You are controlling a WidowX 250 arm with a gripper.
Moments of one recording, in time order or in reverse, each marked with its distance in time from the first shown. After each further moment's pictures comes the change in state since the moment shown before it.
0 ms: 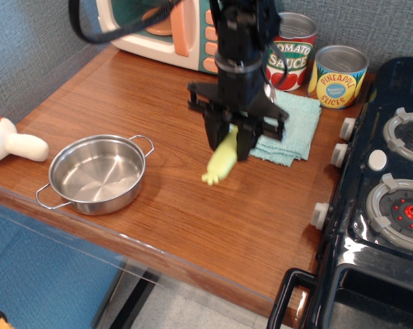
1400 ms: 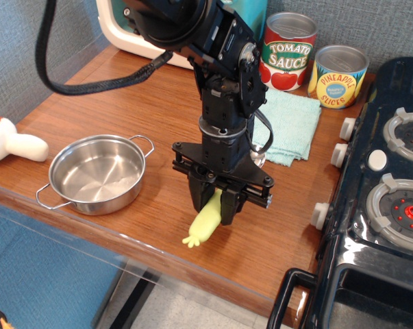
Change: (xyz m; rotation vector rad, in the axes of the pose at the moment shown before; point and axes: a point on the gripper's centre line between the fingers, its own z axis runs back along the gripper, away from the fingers) arm -0.054 -0.008 -0.025 -0.029 0.113 -0.020
